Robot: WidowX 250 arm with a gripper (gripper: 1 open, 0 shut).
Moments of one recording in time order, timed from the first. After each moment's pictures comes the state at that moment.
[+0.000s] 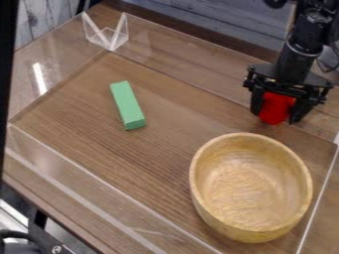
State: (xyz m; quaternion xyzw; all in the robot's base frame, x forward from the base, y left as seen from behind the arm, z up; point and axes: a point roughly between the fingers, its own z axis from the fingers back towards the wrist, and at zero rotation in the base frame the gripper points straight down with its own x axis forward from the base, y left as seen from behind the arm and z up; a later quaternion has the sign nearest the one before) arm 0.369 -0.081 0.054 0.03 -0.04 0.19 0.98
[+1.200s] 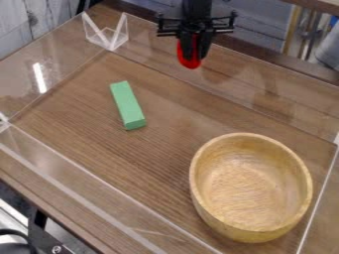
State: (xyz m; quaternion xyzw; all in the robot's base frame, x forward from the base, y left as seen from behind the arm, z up) arm 0.367 0.051 0.098 0.02 -0.09 0.35 0.93
